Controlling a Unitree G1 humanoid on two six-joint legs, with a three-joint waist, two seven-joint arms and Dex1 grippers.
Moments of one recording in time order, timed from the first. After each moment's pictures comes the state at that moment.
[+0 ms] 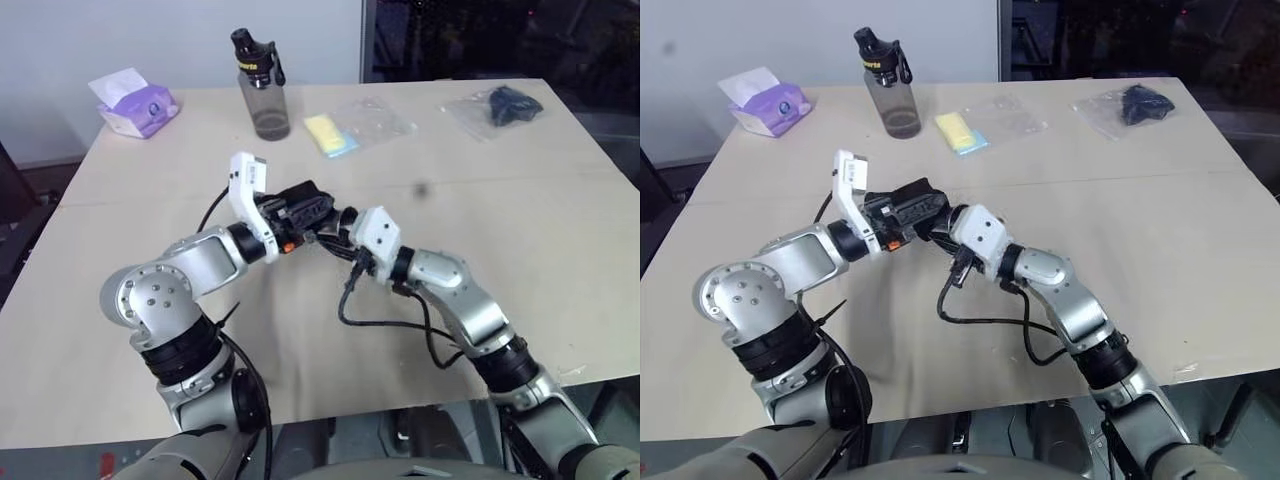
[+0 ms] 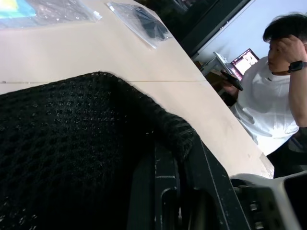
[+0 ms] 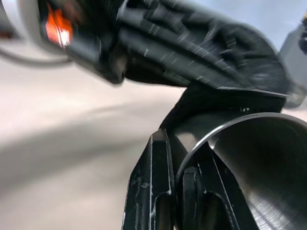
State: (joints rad) left arm -0.61 0.14 0.55 -0.44 -0.78 1.55 -0.34; right arm -0.52 -0.19 0.46 0.00 0.02 0.11 0.61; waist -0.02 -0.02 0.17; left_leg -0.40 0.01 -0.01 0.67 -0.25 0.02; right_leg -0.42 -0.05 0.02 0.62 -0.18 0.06
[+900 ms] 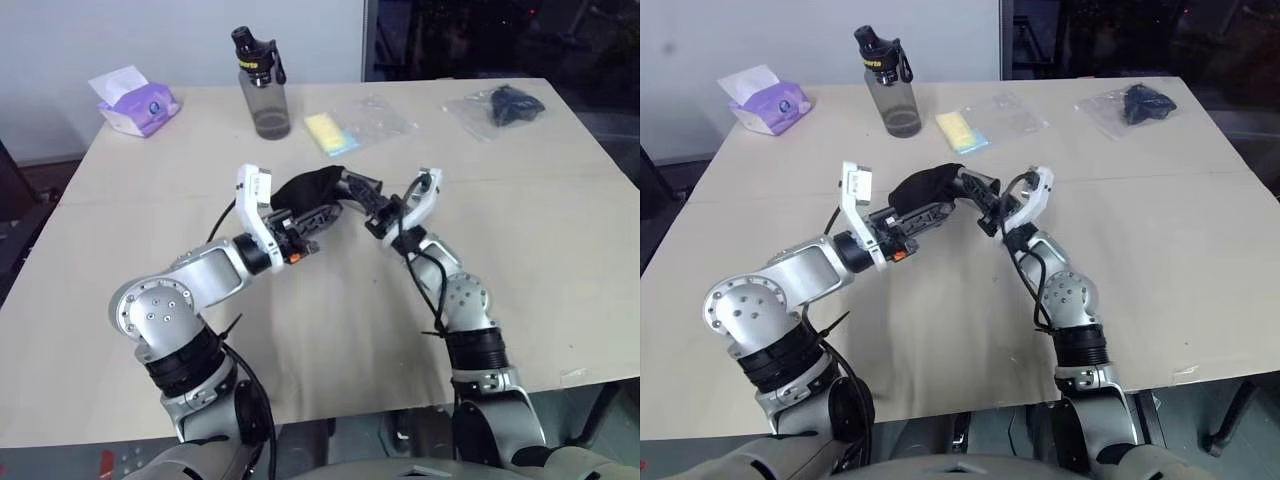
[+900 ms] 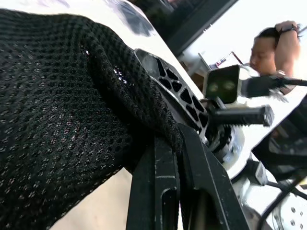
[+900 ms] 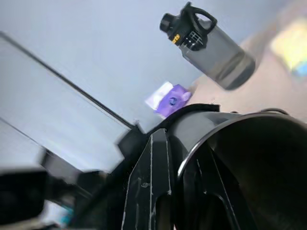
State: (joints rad) left arm -0.55 0.12 0.55 -0.46 -0.92 1.54 -0.29; right arm -0.53 0.15 -0.07 0.08 0.93 0.56 0.28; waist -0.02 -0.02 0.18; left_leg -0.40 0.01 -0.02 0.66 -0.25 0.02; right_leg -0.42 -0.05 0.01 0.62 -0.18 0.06
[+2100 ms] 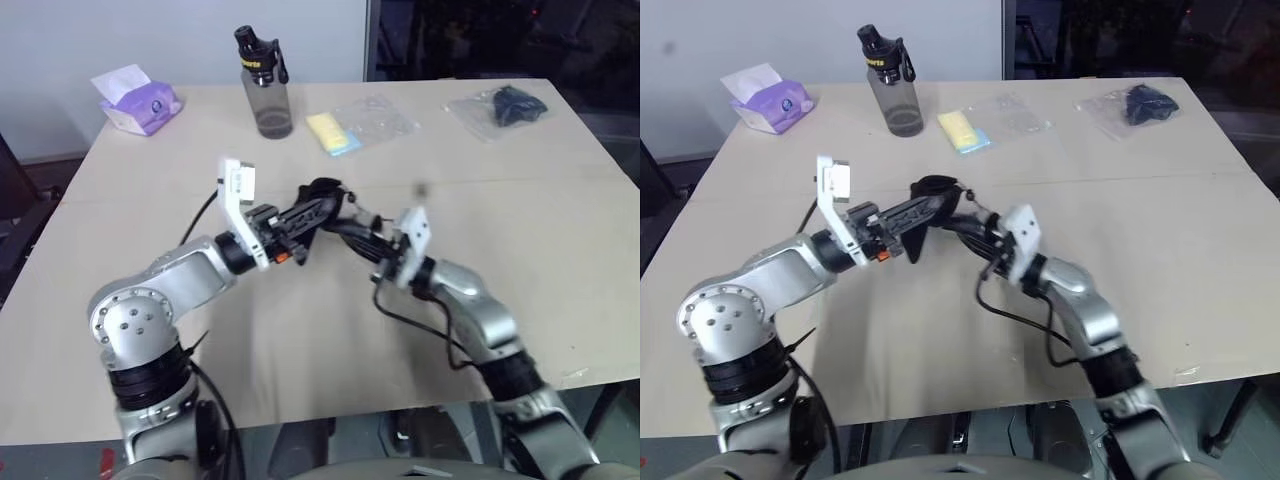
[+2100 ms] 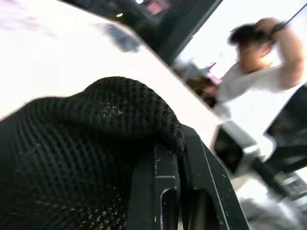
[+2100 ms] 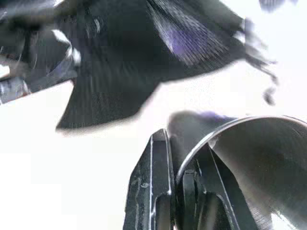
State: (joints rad) left arm -0.38 0.45 0.35 -0.44 -1.07 1.18 -0.35; right arm -0.32 -0.26 0.21 -0.07 0.44 0.31 0.71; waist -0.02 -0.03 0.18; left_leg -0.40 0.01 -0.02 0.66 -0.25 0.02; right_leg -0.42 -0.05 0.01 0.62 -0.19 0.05
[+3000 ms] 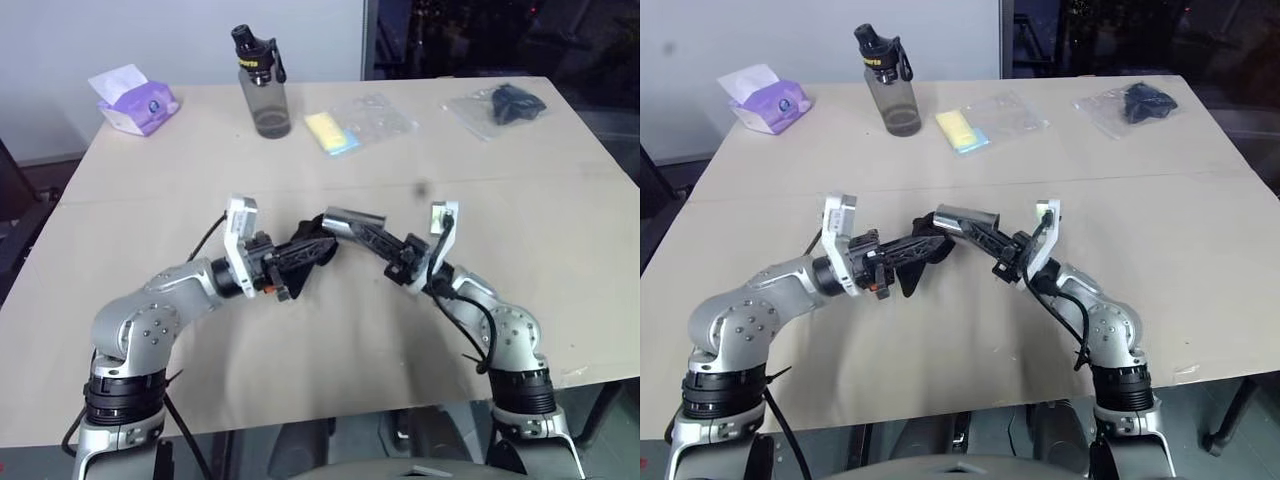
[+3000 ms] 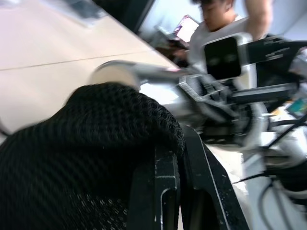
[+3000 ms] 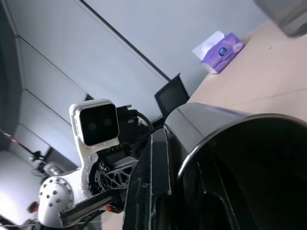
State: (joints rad) left arm -0.27 0.56 0.21 -0.34 -1.00 0.91 -0.79; right arm -0.31 -0.04 -0.02 -0.18 1.02 0.80 0.52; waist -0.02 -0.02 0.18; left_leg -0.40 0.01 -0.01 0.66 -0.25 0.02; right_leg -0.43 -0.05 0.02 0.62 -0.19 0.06
